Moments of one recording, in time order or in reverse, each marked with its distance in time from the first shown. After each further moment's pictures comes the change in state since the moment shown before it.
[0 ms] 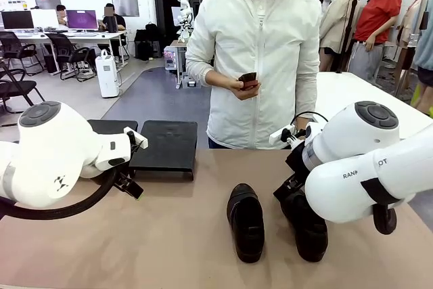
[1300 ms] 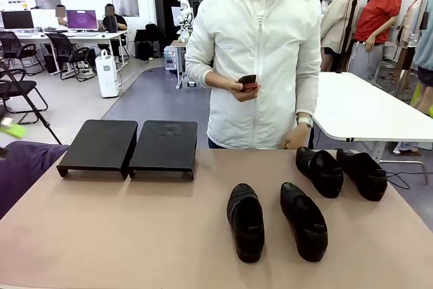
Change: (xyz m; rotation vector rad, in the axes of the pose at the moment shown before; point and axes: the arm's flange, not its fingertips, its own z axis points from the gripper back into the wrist) left arm -0.119 0.172 0.249 -0.592 -0.094 0.628; right arm -0.145 -0.185 0.317 0.270 -0.229 -0.965
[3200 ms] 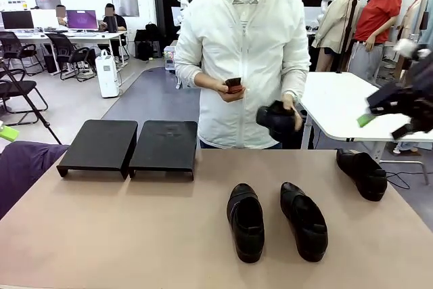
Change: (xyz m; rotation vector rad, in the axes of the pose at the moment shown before) left arm 0.000 0.000 -0.002 0.022 0.005 0.016; right arm 0.019 0.086 -0.105 -0.109 0.262 0.171
